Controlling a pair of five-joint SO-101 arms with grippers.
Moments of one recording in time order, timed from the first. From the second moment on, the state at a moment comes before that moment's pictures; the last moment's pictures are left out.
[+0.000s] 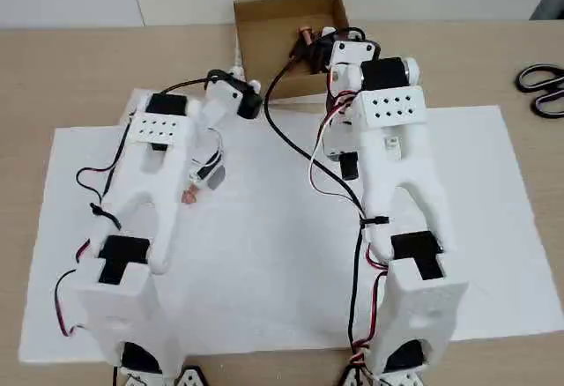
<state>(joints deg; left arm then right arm) 1.5 21.0 -4.4 82.7 -25.9 -12.4 20.1 -29.0 98.7 -2.0</state>
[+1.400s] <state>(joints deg) 9.1 28.4 -32.7 99.4 -52.3 -11.3 20.1 -29.0 98.7 -2.0</state>
